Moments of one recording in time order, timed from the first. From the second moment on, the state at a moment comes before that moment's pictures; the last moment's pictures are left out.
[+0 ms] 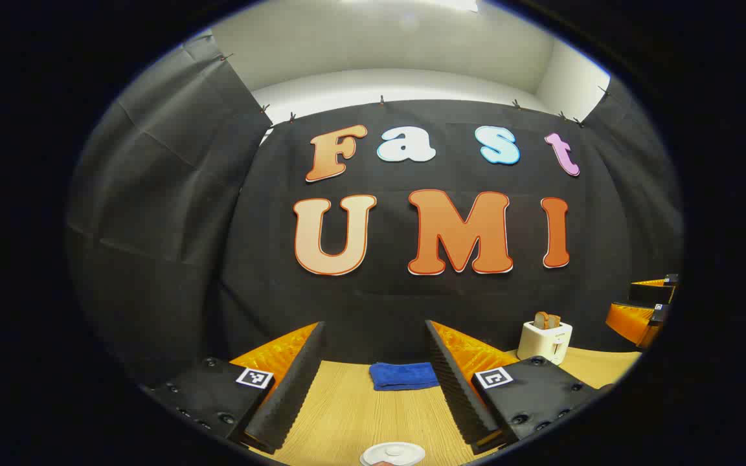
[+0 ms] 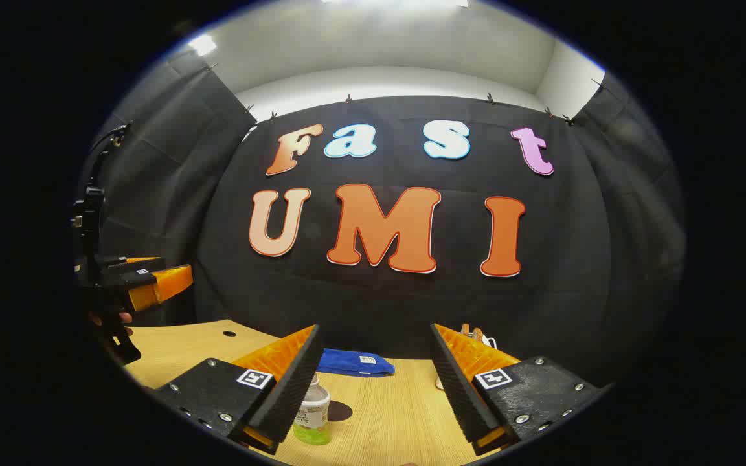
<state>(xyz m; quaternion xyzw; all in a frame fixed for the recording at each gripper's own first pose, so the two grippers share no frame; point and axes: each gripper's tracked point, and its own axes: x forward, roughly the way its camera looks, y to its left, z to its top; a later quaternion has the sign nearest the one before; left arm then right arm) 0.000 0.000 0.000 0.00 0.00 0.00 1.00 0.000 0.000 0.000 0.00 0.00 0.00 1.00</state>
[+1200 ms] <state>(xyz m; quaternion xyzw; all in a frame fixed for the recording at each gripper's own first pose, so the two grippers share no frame) 0.001 0.014 0.017 0.00 0.00 0.02 1.00 -0.001 -0.004 0.012 0.01 0.00 0.00 1.00</state>
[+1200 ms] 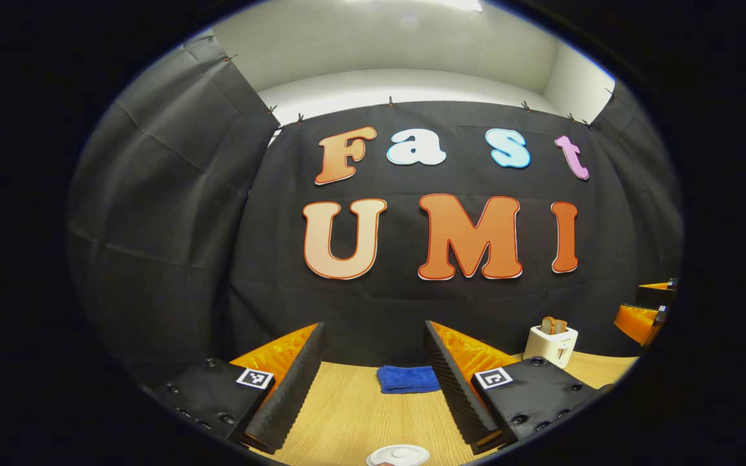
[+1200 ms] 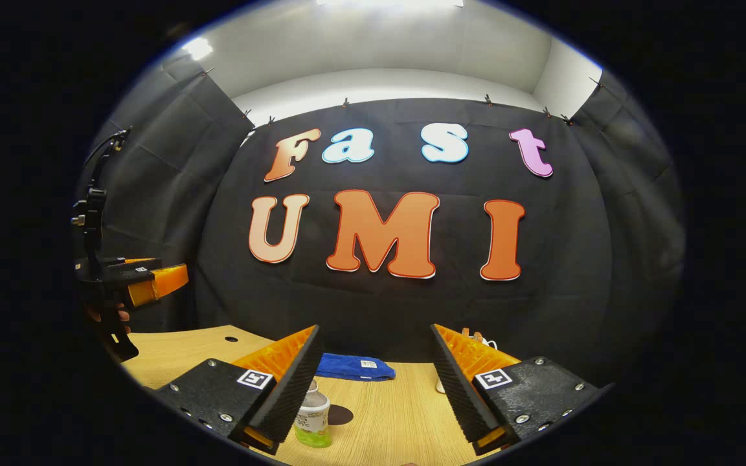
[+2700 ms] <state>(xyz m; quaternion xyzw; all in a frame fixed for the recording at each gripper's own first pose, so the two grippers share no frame) -0.026 -0.042 -0.185 0.00 0.17 -0.12 0.98 -0.013 0.063 -0.110 0.00 0.11 0.08 0.99</state>
